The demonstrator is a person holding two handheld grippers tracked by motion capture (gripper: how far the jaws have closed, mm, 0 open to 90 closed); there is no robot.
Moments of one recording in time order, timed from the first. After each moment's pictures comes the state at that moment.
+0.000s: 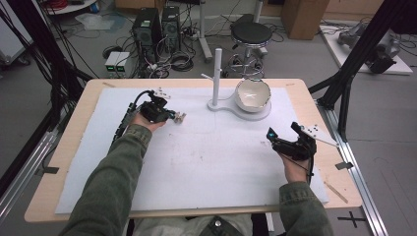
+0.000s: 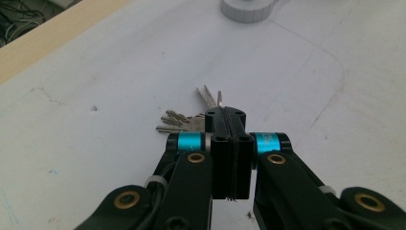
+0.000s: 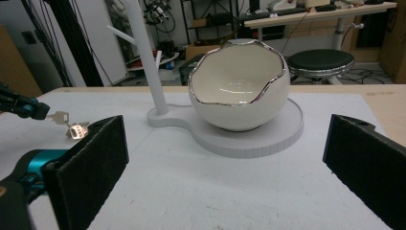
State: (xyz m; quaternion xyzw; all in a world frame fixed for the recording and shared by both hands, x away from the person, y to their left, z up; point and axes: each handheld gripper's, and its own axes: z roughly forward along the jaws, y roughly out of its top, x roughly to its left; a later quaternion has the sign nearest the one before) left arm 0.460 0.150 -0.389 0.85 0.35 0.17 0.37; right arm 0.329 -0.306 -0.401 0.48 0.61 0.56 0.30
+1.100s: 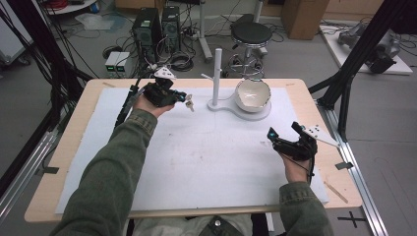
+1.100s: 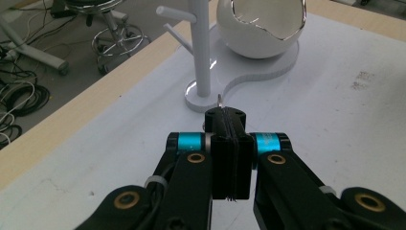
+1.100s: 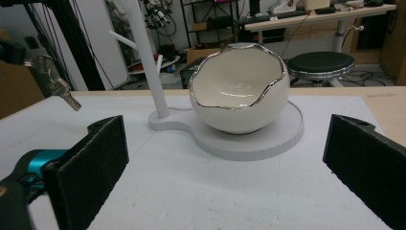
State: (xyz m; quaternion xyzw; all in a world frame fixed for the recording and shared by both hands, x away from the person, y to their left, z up) left arm 0.449 0.122 -0.308 0.83 0.30 0.17 0.44; right arm 0.328 -0.308 -0.400 0.48 0.60 0.56 0.30
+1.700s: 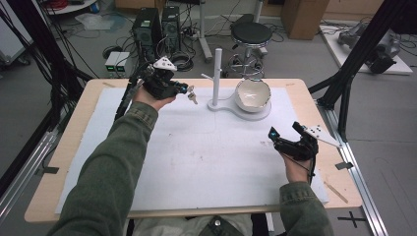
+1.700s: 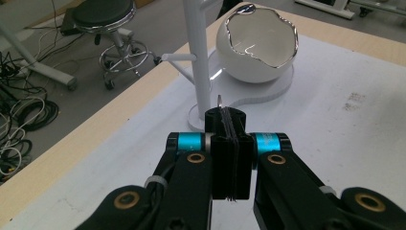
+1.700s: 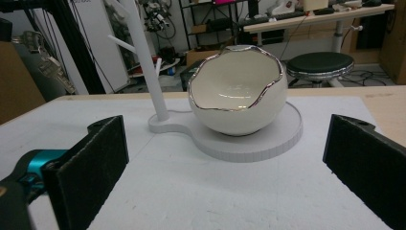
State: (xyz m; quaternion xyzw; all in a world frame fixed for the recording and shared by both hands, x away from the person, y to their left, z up) left arm 0.447 0.117 -0.279 0.82 0.29 0.19 0.45; right arm 0.327 -0.310 -0.399 0.48 0.60 0.57 0.30
